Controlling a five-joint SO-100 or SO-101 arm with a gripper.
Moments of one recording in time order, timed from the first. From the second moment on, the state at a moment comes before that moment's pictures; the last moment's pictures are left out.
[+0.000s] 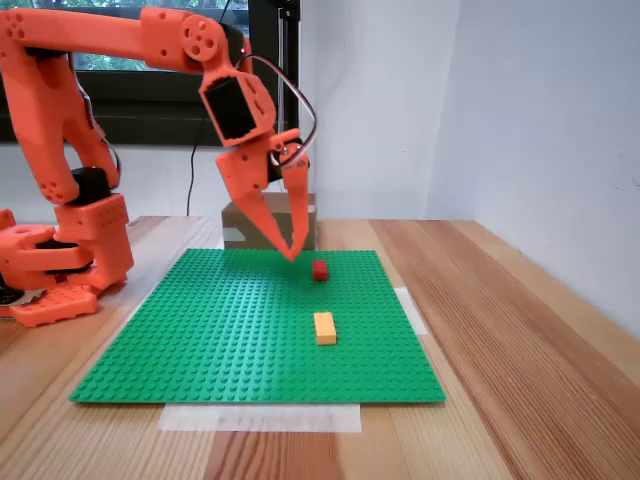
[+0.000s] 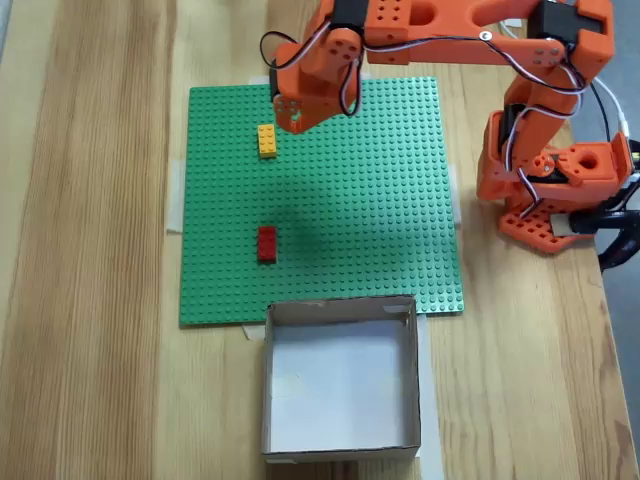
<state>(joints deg) 9.8 100.1 106.4 61.3 -13.4</state>
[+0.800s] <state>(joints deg) 15.3 88.1 100.6 58.8 -16.7</state>
